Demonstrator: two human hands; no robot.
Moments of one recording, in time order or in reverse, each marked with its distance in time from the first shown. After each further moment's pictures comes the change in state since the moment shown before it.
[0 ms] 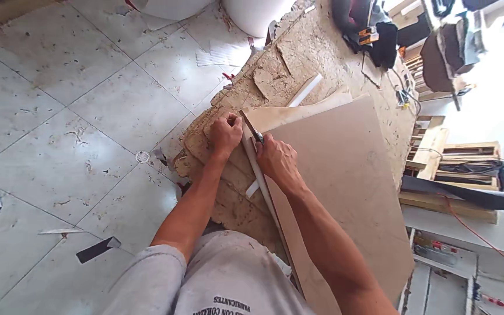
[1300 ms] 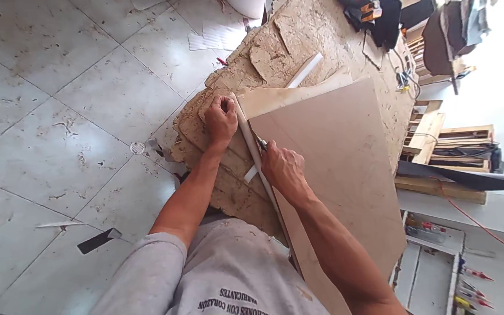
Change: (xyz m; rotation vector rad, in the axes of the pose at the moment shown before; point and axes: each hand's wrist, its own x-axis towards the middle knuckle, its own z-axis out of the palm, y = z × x) left_hand -0.005 -0.022 0.018 -0.145 0.236 0.183; right_hand -0.058 0.017 0.015 -0.153 -0.085 0.019
